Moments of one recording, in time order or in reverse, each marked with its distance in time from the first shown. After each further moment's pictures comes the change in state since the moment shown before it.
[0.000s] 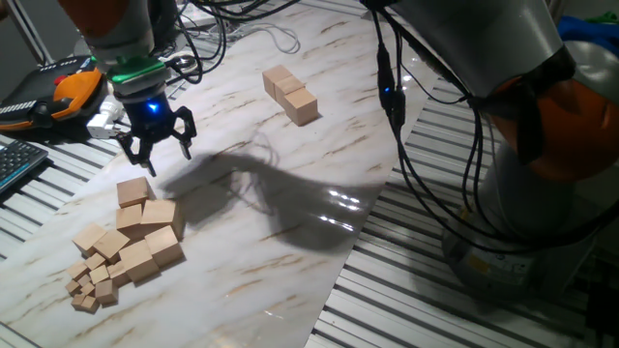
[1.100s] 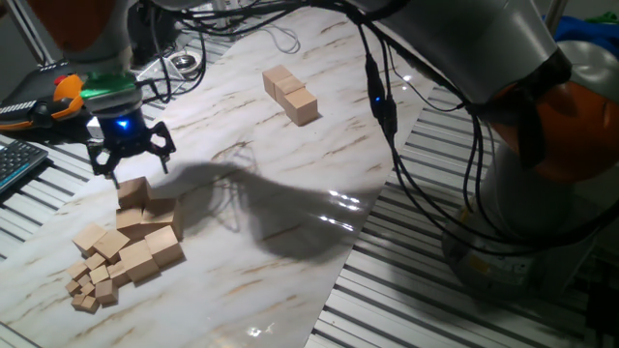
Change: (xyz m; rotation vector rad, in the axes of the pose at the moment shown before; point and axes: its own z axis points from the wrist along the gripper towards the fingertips) arm -0.021 0.063 0.017 -0.075 -0.044 0.243
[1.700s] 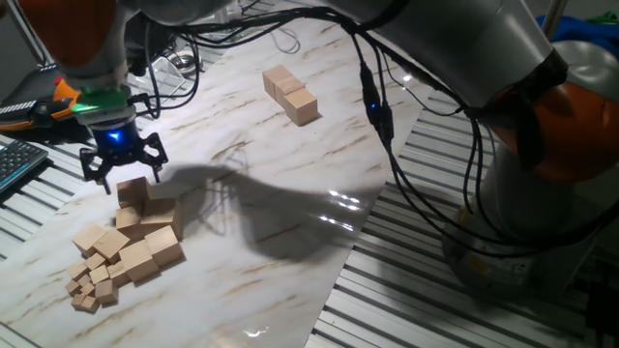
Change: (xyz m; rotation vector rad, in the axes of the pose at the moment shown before) arm -0.012 0.014 0.020 -0.012 -0.030 0.066
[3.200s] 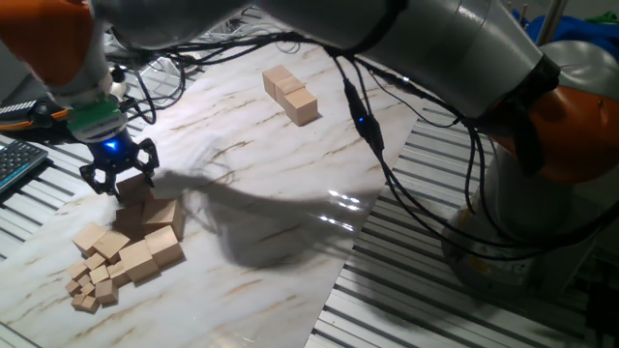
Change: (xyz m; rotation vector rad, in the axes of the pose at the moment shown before) arm -0.009 -0.008 0.002 0.139 -0.014 -0.251
